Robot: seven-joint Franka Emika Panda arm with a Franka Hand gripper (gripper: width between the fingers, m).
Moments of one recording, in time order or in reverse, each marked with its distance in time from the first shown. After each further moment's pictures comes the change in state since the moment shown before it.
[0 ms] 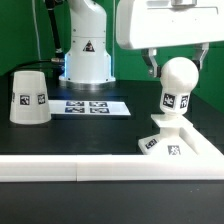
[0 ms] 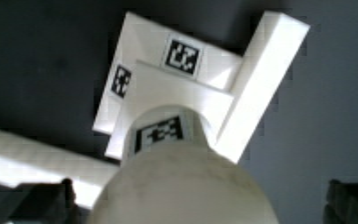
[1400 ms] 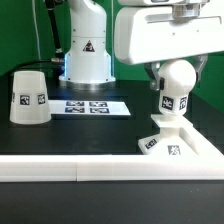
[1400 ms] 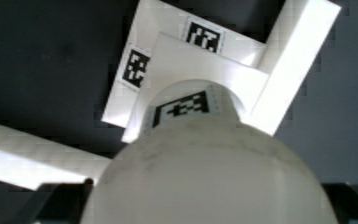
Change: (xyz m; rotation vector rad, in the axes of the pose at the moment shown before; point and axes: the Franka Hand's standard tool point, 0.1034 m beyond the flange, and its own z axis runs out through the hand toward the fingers) arm 0.017 0.015 0.013 0.008 0.011 0.002
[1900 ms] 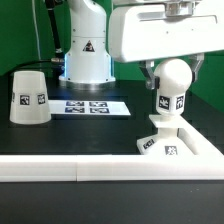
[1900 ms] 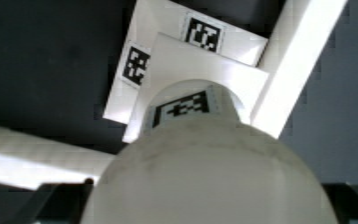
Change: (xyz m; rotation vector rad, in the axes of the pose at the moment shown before) arm -0.007 0.002 -0.001 -0.013 0.073 0.127
